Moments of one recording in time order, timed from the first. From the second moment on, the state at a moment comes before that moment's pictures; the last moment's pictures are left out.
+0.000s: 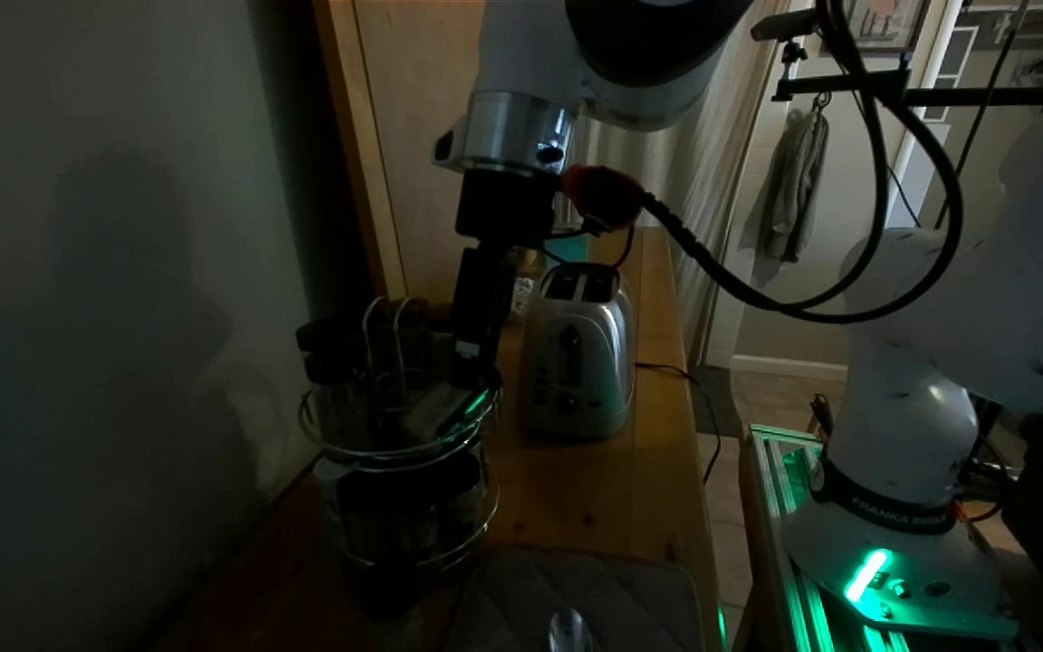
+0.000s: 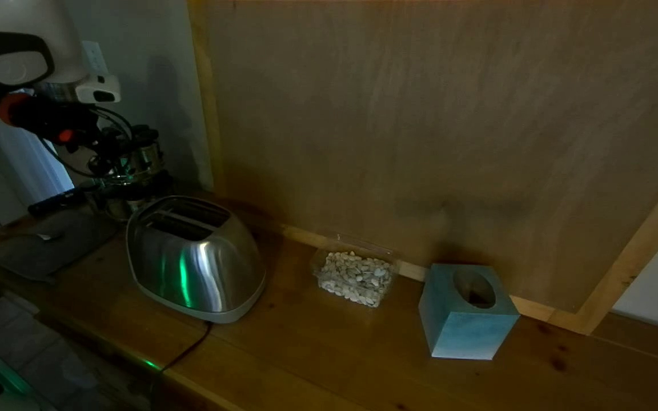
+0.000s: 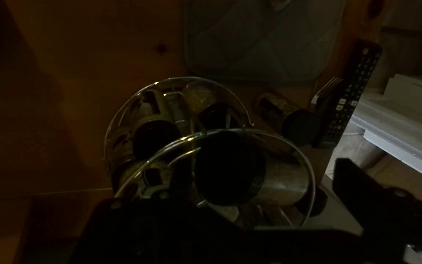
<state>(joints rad) 0.23 -0.46 0.07 -2.55 0.41 2.25 -0.11</state>
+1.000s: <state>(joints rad) 0.23 -0.42 0.06 -2.57 0.48 2.31 -0.11</state>
